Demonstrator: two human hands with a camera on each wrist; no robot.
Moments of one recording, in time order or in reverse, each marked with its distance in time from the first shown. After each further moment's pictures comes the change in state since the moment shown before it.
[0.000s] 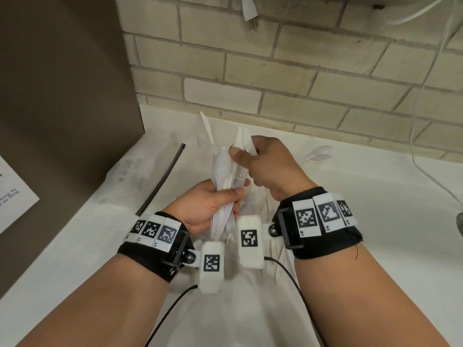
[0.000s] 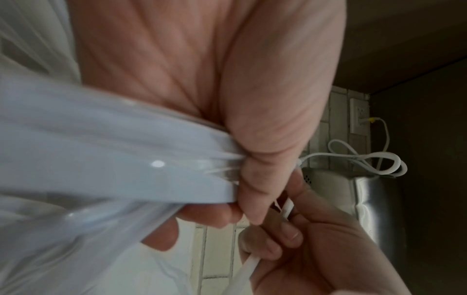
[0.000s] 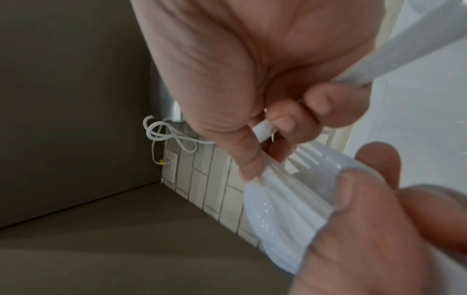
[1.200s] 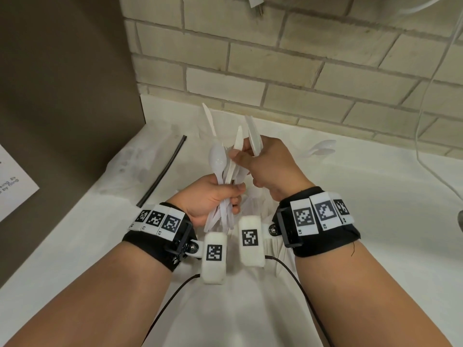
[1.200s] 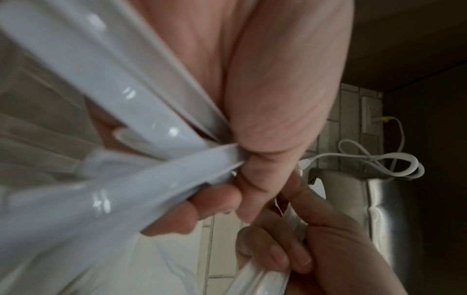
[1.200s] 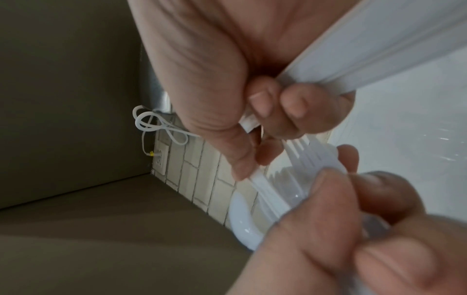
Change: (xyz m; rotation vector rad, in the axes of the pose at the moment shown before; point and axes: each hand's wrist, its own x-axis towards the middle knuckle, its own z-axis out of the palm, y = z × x) left_hand 0.005 -0.004 -0.002 -0.034 -0.067 -0.049; right_hand 0.006 0.023 0.008 0.016 0.035 -0.004
